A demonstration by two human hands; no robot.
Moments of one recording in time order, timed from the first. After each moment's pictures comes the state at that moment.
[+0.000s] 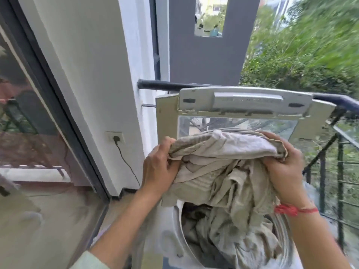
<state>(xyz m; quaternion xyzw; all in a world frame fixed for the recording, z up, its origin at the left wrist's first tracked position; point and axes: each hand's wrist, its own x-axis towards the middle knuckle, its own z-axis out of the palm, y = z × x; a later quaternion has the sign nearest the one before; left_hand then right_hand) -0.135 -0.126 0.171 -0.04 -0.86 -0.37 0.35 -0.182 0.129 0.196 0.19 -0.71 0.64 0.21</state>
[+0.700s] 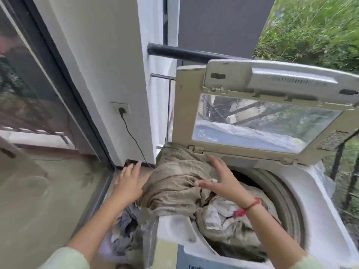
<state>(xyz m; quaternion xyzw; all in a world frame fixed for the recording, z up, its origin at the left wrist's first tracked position) -0.120 -0.273 -0.009 0.18 -0.96 -0.20 -0.06 -0.210 0.021 0.059 0.21 -0.89 0.35 -0.19</state>
